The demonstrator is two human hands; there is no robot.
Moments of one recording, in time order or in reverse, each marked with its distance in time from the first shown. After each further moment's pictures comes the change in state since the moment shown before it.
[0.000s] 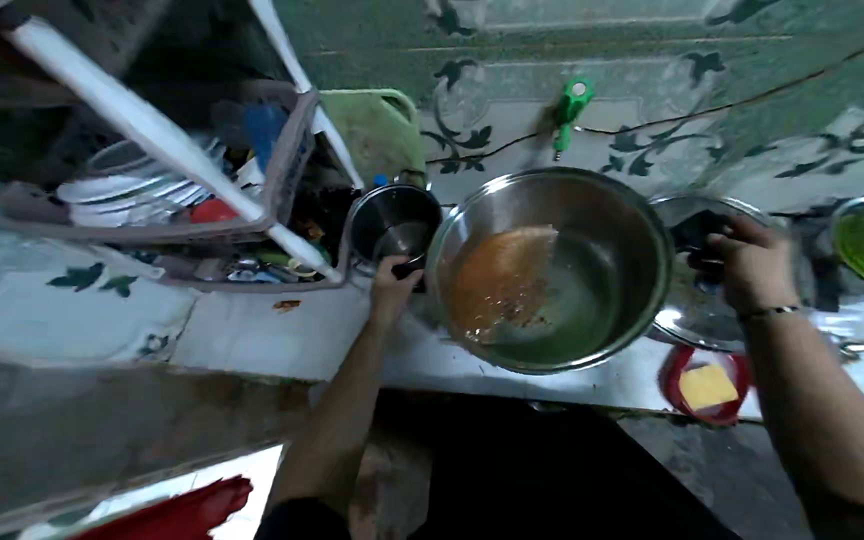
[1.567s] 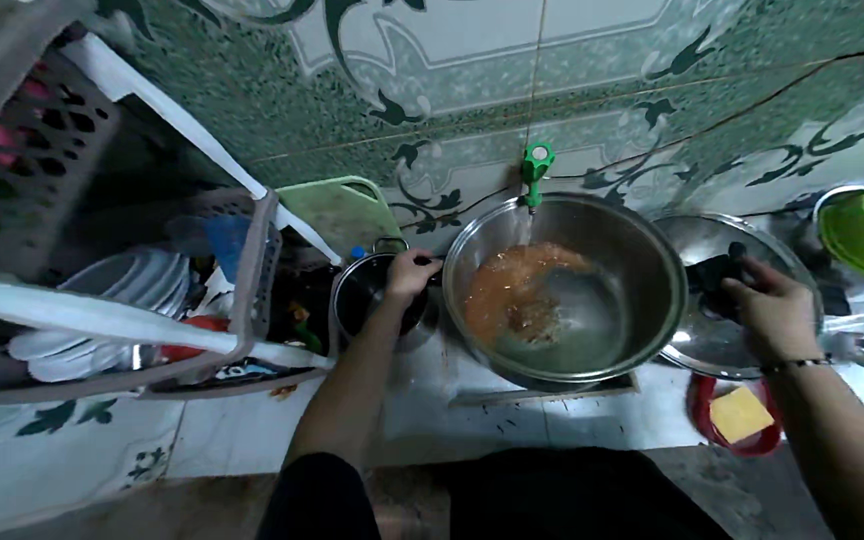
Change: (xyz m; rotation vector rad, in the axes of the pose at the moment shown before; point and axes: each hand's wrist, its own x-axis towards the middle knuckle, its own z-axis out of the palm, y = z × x) left_hand 0.175 0.081 0.042 0.165 -0.278 0.034; right_hand 0.026 0.016 -0.002 -0.029 0.219 0.112
